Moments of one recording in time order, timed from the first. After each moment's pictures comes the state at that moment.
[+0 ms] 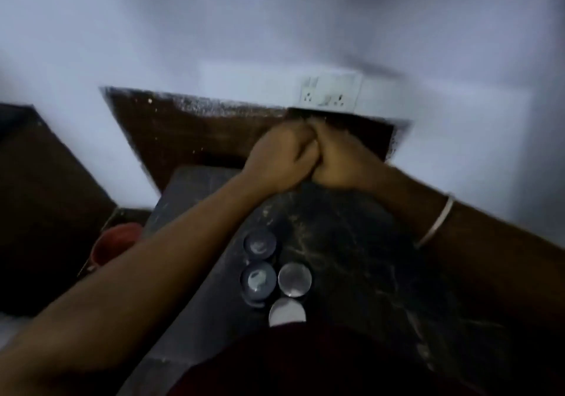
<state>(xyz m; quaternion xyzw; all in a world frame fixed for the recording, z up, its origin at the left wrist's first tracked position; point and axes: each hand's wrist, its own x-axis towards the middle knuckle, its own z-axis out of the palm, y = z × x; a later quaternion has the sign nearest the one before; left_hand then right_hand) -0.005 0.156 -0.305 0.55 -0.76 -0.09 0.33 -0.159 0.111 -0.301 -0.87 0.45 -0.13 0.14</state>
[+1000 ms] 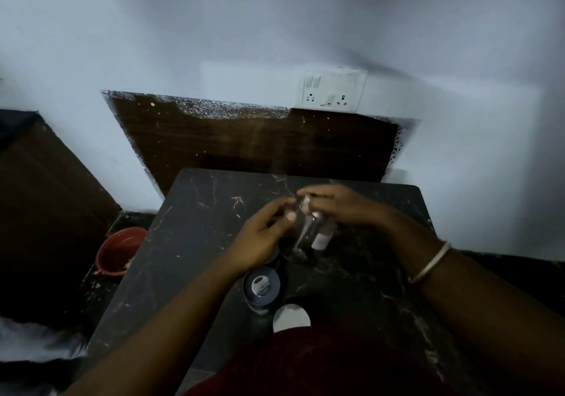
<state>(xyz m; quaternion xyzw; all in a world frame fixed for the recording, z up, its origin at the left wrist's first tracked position) 0.013 0.222 -0.415 0.54 -0.57 -0.45 0.42 -0.179 0.115 -0.378 -0.73 0.45 -0.09 0.50</state>
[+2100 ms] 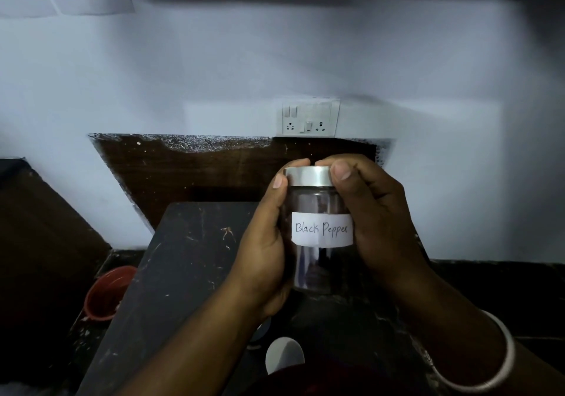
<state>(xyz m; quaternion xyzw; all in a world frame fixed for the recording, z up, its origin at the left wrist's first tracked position) -0.066 0.249 -0.280 0.33 -0.35 -0.64 0.60 -0.195 0.216 -0.262 -0.62 0.31 -0.58 0.43</state>
